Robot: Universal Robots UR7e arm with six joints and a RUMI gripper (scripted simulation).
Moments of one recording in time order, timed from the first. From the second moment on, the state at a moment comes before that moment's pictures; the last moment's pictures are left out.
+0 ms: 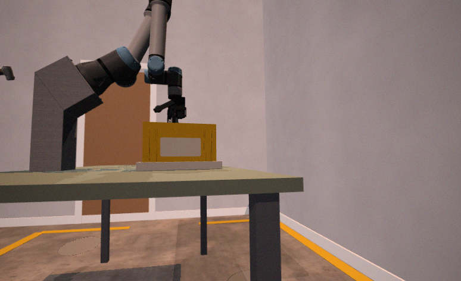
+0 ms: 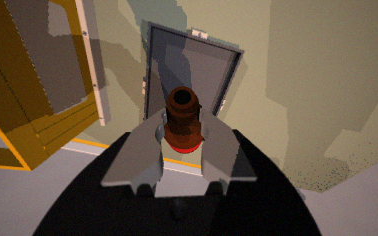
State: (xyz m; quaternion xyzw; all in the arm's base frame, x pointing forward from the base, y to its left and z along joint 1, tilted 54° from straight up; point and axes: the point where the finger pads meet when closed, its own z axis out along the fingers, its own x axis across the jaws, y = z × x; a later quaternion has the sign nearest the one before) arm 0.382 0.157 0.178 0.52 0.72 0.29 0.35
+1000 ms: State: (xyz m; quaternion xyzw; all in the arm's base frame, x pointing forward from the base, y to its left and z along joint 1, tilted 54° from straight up) arm 0.361 0.156 0.194 0.52 0.72 0.29 0.35
